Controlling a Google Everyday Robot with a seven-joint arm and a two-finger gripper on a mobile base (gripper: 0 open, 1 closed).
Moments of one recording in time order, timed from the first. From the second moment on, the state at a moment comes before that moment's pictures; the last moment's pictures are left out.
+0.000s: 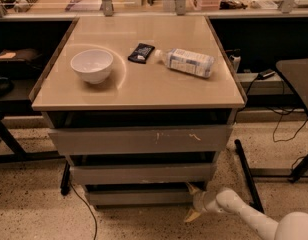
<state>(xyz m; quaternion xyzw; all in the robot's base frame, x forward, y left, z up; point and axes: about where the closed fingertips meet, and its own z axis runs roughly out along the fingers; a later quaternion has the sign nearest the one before) 0.562 -0.167 0.160 -0.65 0.65 0.11 0.37</state>
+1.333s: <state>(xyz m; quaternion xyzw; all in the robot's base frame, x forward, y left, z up) 0.553 -0.168 0.176 -0.65 0.65 0.12 0.37</state>
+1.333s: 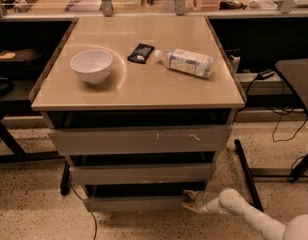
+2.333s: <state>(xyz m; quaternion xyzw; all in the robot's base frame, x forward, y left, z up) 0.553 -0.167 0.179 -0.65 0.65 0.12 0.37</state>
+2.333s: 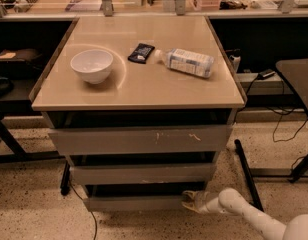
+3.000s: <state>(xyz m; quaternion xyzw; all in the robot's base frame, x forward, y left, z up) 0.542 -0.169 0.182 -0.66 0.64 0.13 0.37</state>
